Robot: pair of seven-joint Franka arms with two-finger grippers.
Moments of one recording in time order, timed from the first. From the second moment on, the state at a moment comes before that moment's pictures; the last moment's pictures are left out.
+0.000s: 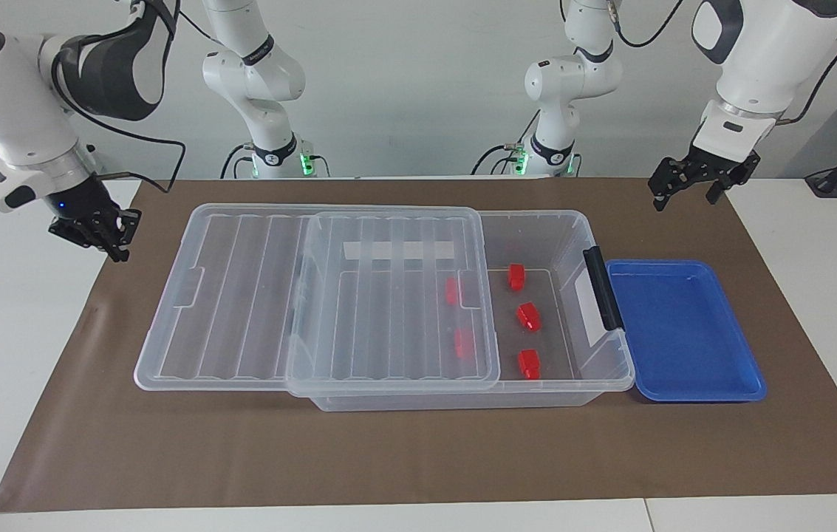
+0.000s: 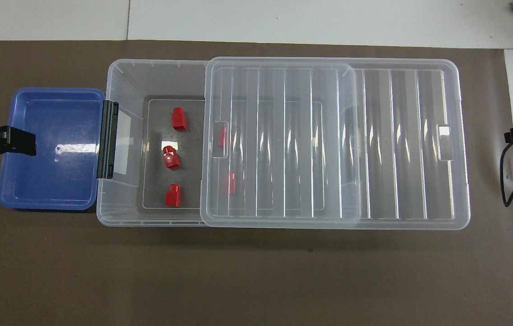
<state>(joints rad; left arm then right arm) 0.11 -0.05 -0.17 -1.65 0.06 1.62 -0.08 -0.20 0.07 -0.01 -1.75 -0.01 1.91 -0.34</state>
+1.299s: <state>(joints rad) -0.03 -0.05 -0.03 -1.65 0.06 1.62 -0.08 -0.14 0.20 0.00 -1.75 0.13 2.07 -0.41</state>
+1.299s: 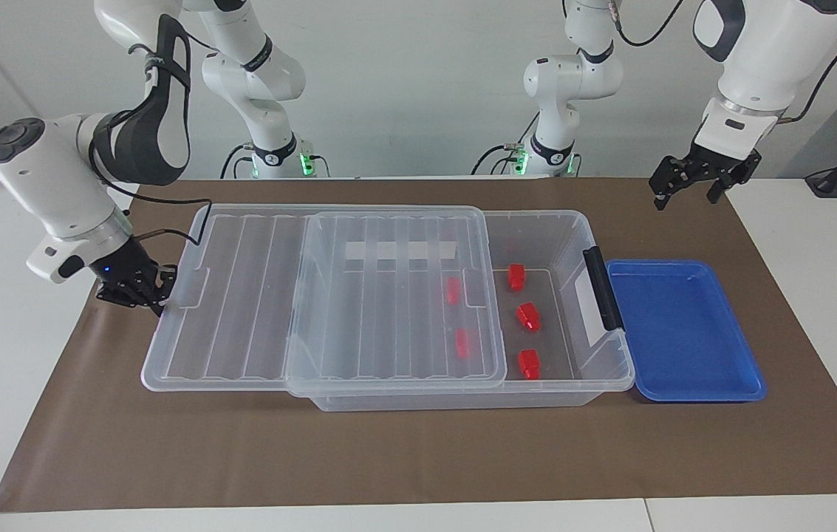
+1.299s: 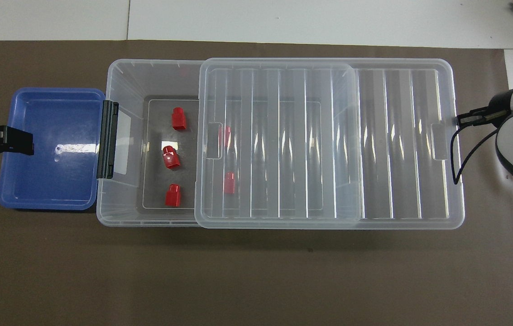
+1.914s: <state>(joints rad) -0.03 -0.05 -0.02 -1.65 0.06 1.63 -0.08 0.00 0.20 0.00 -1.75 0.13 2.08 -0.24</state>
